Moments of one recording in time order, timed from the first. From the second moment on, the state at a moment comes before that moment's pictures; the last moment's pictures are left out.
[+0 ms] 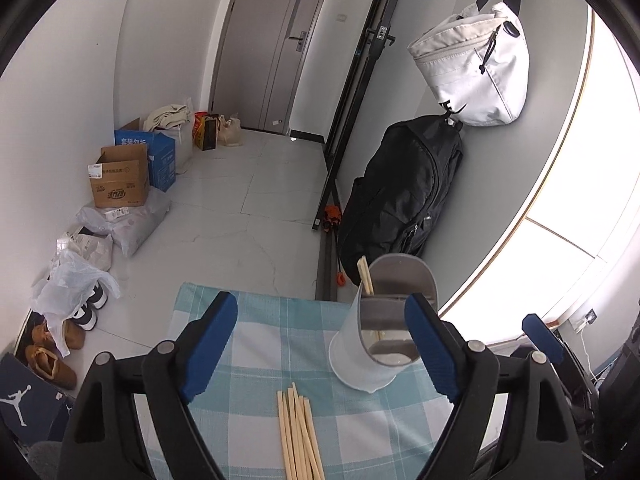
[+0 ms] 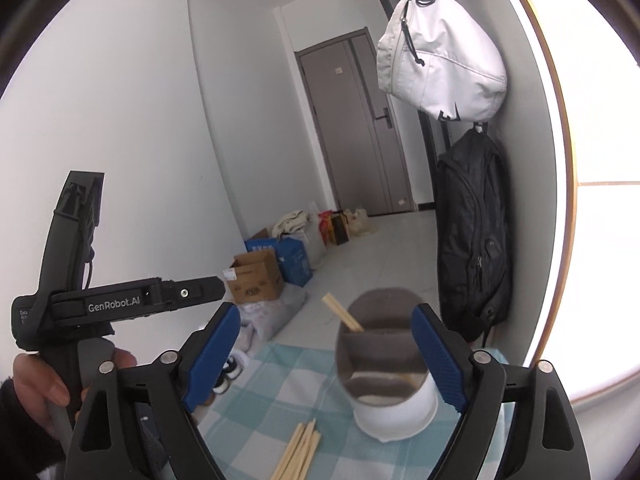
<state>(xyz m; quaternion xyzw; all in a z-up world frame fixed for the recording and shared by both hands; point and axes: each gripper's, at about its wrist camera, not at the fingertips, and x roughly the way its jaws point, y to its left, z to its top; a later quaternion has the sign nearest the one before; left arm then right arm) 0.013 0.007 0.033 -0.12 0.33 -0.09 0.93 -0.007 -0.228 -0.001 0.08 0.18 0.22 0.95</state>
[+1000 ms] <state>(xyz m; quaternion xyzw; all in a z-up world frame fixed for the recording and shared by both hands) 0.006 0.054 -0.080 -0.10 0.40 -0.01 0.91 -0.001 -0.178 -0.125 0.06 0.38 0.21 0.90</state>
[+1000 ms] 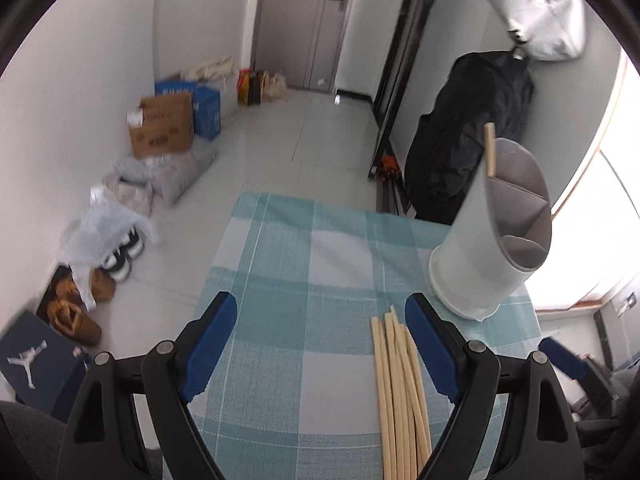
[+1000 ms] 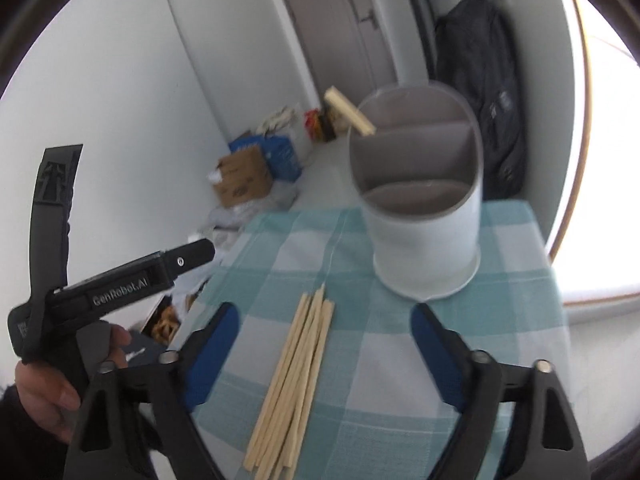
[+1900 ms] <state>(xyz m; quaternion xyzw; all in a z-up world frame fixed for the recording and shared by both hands) 0.029 0.133 -0.110 -0.21 0.45 0.05 0.87 0.117 -0.081 -0.188 -0.08 0.55 0.20 0.81</state>
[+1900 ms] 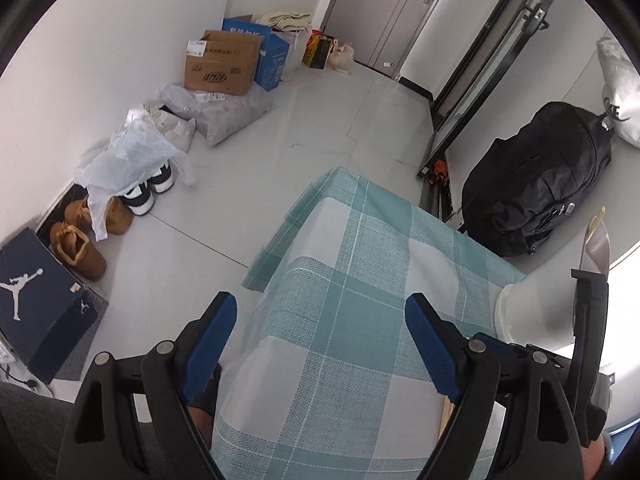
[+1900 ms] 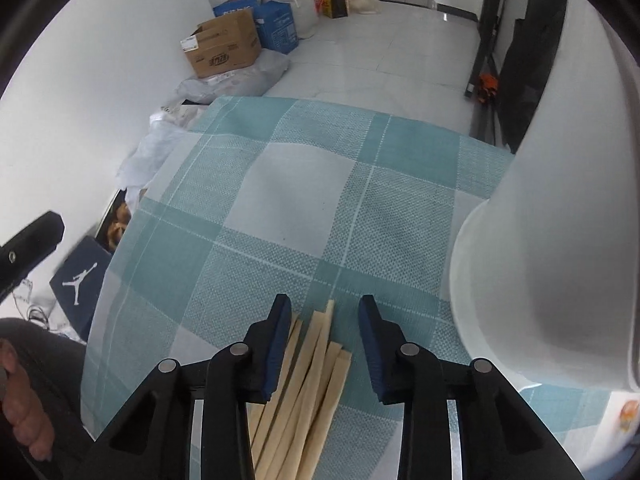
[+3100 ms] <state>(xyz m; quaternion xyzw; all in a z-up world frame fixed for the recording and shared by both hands) 0.030 0.032 -0.138 -0.06 0.55 -0.04 0.83 0.055 -0.178 -0.068 0.10 0.35 0.27 0.89</state>
